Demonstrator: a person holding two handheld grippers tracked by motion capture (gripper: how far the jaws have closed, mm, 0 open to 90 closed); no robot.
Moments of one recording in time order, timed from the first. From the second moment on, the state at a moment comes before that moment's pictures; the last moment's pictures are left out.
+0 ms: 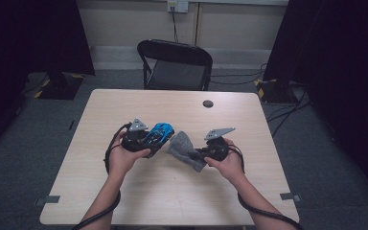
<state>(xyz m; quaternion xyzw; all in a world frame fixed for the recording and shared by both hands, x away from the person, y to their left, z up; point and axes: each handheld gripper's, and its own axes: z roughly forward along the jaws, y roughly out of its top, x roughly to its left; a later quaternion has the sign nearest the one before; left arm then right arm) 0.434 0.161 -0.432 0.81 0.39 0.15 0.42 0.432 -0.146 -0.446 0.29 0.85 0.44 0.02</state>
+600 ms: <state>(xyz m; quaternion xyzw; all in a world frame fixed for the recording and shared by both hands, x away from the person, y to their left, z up) 0.430 0.164 -0.442 0.81 0.39 0.14 0.40 0.441 -0.185 -0.441 0.34 0.83 0.44 0.06</state>
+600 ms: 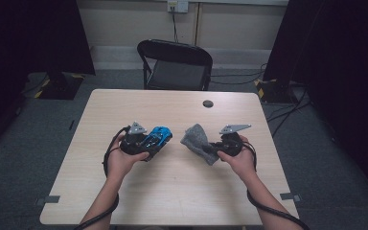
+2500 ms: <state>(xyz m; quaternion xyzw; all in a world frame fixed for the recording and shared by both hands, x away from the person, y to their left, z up) 0.464 0.169 -0.491 0.83 0.41 0.14 0.35 0.458 -0.251 -0.487 0.44 0.79 0.41 0.12</state>
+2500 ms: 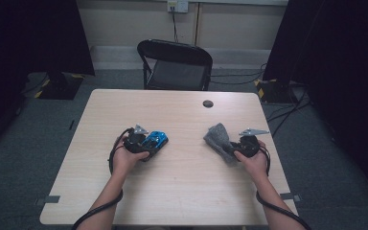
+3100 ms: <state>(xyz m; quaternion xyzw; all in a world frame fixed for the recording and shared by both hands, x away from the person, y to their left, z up) 0.463 0.167 -0.490 0.84 0.41 0.14 0.33 0.456 -0.250 -0.485 0.45 0.78 0.42 0.14</state>
